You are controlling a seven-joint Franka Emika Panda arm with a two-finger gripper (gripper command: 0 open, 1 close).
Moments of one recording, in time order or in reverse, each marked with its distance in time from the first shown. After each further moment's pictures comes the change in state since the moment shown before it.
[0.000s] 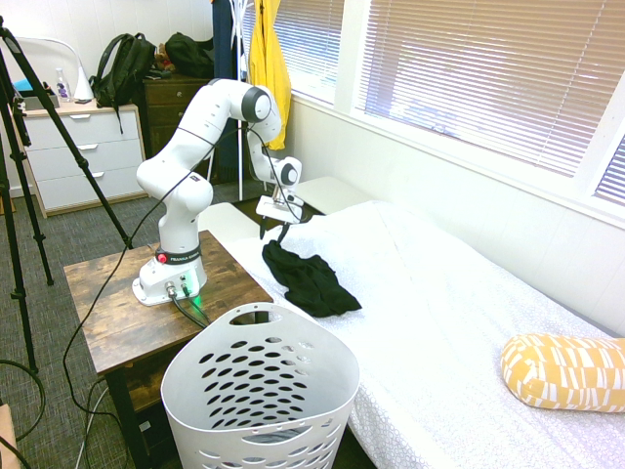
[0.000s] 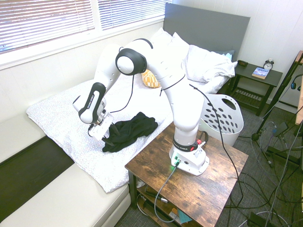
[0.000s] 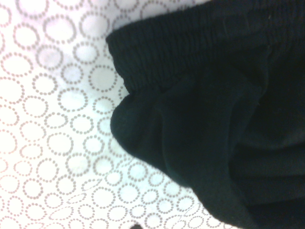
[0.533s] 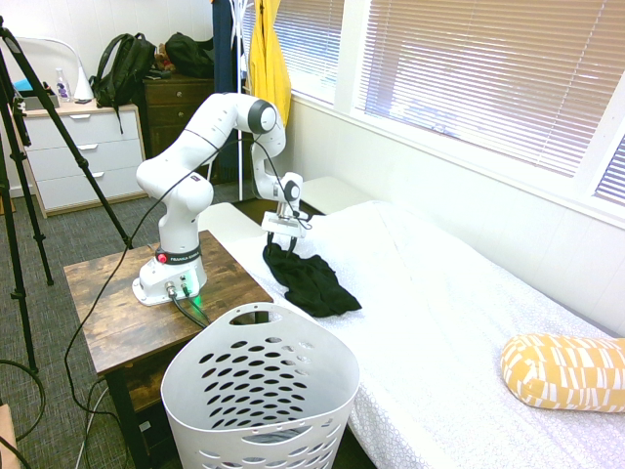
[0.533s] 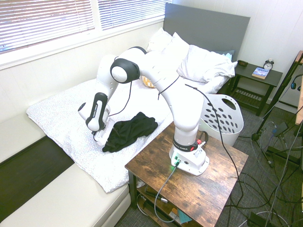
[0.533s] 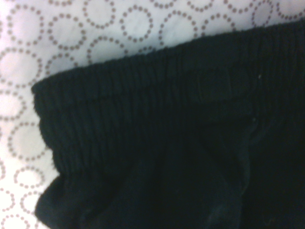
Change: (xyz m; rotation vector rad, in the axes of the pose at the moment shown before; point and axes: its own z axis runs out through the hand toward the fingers) arm 0.036 -0.016 0.039 0.023 0.110 -0.058
